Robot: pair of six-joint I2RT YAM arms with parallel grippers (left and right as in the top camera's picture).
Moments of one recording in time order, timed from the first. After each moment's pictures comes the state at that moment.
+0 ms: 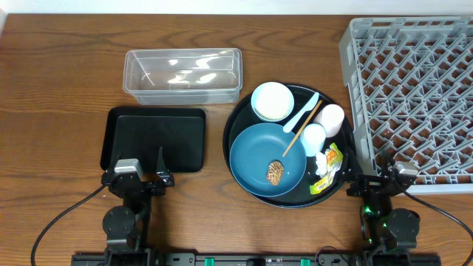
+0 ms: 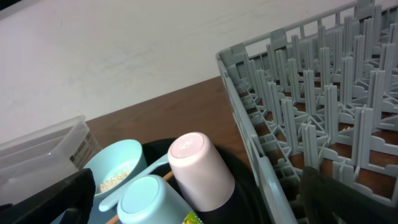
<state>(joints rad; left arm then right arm) 0.02 0.01 0.01 -0.11 -0.01 -0.11 0.02 0.02 0.01 -0.07 -0.01 0.38</state>
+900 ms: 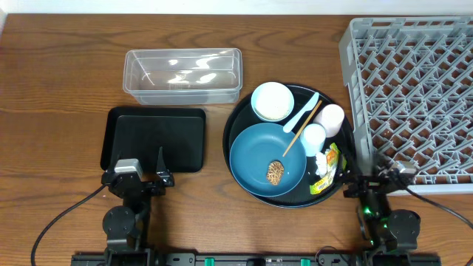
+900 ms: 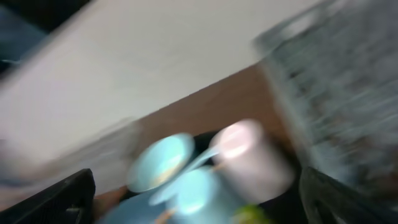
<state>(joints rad) 0.02 0.01 0.01 -0.11 -0.01 -0.11 0.02 0.02 0.01 -0.04 -0.22 0.61</state>
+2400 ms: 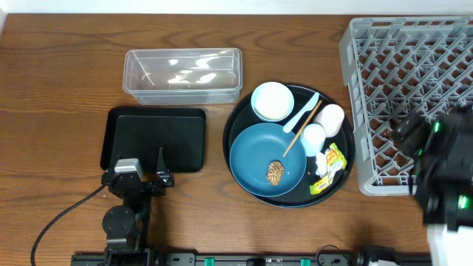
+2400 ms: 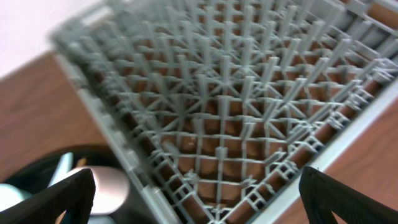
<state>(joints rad) 0.02 0.02 0.02 -0.11 -0.01 -0.11 -0.14 0.97 1.06 -0.85 0.34 0.45</state>
